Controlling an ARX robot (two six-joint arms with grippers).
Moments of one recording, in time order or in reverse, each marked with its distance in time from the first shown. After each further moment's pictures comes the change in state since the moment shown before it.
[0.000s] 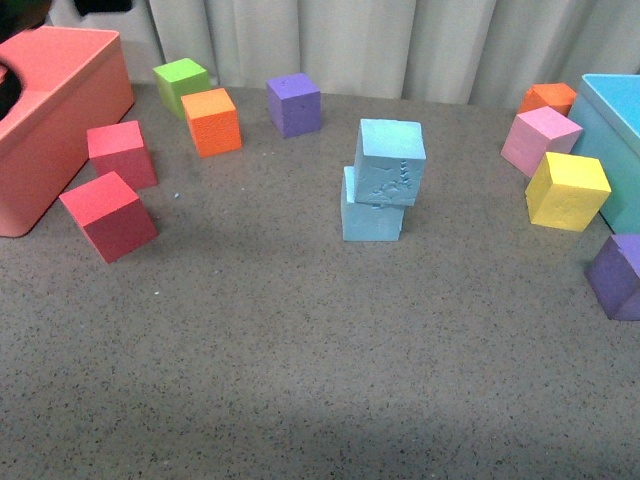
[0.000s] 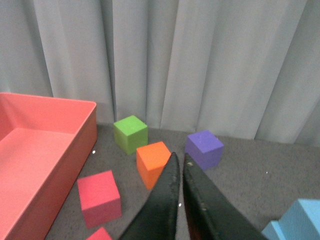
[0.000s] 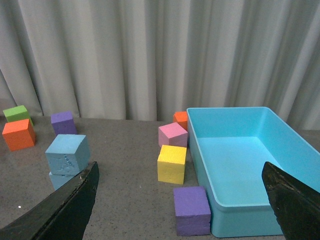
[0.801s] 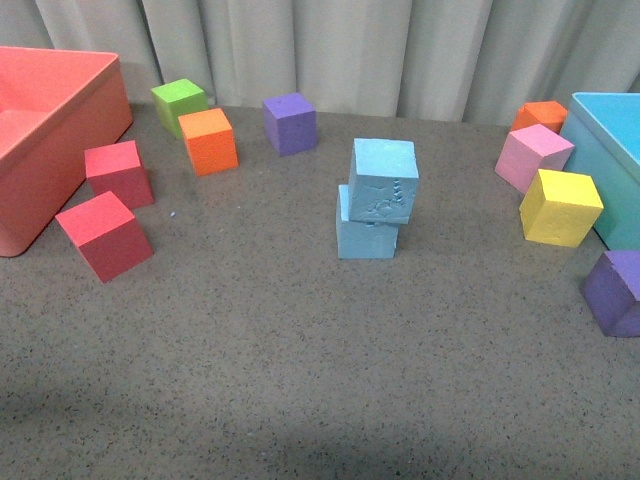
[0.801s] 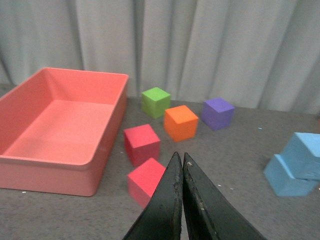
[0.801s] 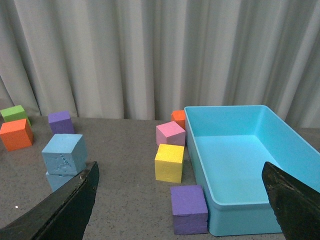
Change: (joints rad) left arm 0.280 -0.717 -0.466 -0.286 0.299 0.014; right arm 0.000 0.000 0.000 -0.001 0.000 0.000
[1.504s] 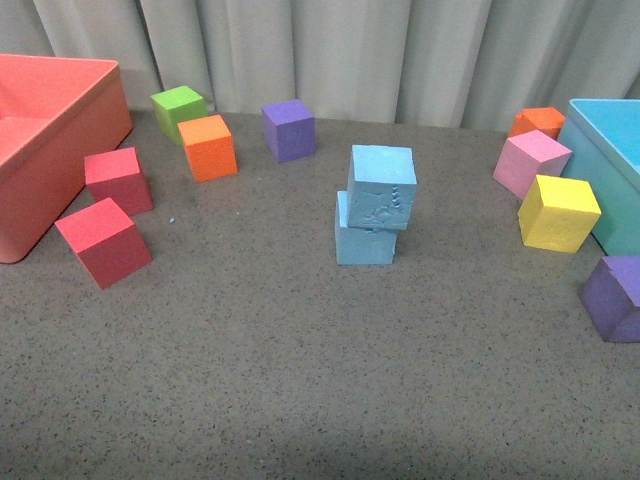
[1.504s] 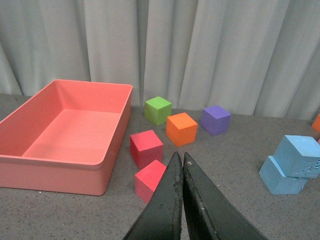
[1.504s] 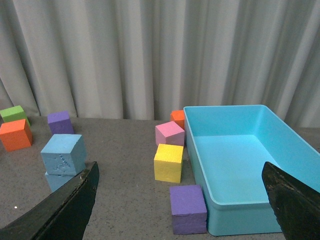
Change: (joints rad) left arm 0.059 -0.527 -0.025 -0.467 0.045 0.001; right arm 0.000 0.000 0.000 0.000 0.000 0.000
